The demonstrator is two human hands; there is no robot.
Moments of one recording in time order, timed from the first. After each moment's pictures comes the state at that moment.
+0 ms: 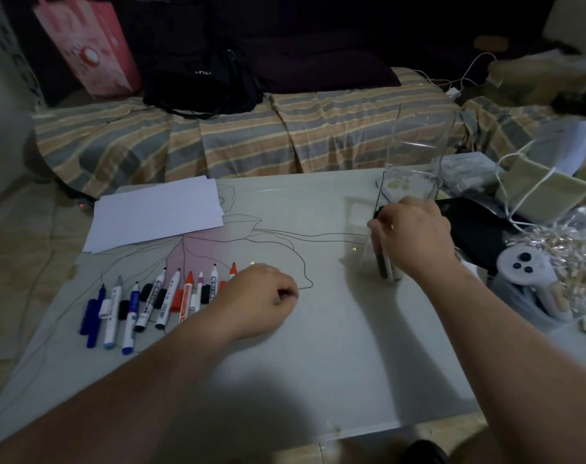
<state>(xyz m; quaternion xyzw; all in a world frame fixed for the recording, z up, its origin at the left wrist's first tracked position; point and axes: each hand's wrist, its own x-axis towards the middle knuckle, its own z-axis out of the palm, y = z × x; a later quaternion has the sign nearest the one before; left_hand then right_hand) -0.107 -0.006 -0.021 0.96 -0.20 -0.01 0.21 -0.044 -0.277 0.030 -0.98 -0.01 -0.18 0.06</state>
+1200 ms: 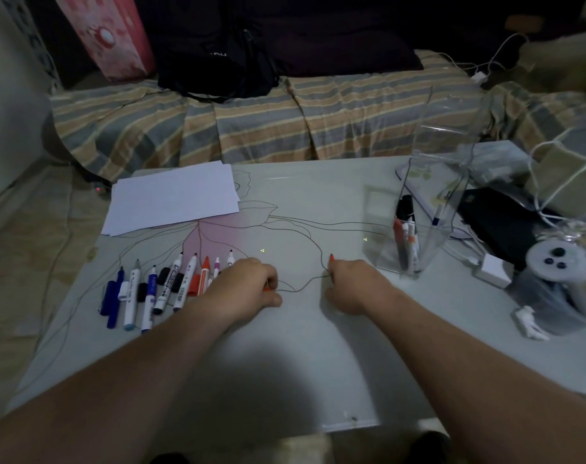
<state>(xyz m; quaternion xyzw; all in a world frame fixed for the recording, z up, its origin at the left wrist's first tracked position) -0.091 0.040 -0.051 0.98 -0.10 -0.09 0.15 -0.066 -0.183 -0.050 -0.98 -0.08 0.17 0.07</state>
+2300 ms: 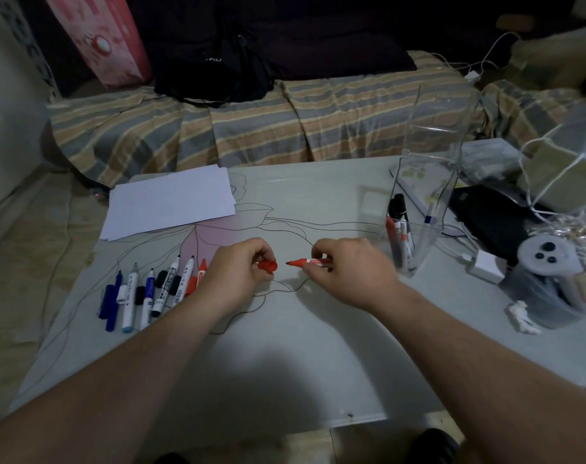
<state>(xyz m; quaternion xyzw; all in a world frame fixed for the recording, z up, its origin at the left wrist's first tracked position) -0.098 0.033 -0.024 0.94 -0.02 0.01 0.35 -0.084 -0.190 -0.011 -0.97 -0.17 -0.06 0.18</state>
